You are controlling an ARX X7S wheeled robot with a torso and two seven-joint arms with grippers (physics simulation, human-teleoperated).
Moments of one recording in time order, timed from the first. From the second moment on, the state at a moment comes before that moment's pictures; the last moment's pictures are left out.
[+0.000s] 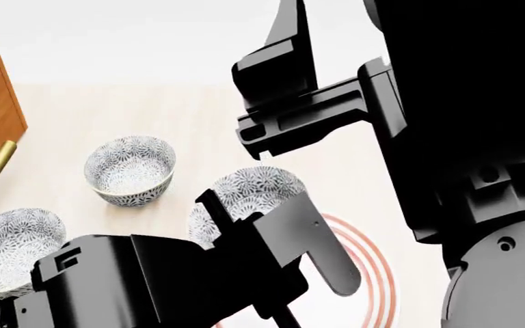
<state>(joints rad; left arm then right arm) -1.22 -0.06 1.18 -0.20 -0.81 -1.00 -0.23 1.40 0.79 -0.49 -0.70 1.47 1.00 0.93</state>
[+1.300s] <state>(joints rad) -1.24 0.00 1.40 -0.26 -0.98 -0.84 -0.31 1.33 0.84 -0.48 -0.74 1.46 0.95 0.92</state>
